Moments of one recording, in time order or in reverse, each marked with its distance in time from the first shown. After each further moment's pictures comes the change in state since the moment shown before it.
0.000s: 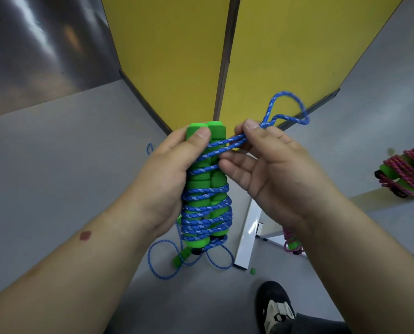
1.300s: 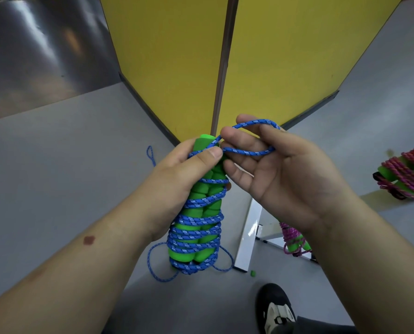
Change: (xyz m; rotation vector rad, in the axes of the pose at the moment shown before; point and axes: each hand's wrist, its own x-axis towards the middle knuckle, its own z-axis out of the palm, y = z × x) left_hand 0.001 -0.006 -0.008 0.173 -0.114 -0.040; right_hand -0.003 -0.017 -0.007 0.088 -0.062 0.111
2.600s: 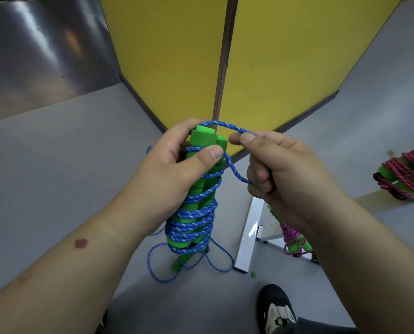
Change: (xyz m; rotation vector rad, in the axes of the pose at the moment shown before) left_hand 0.004 0.004 -0.007 0.123 0.026 0.251; right_hand 0.001 0.007 -0.010 -0.425 0.183 -0.132
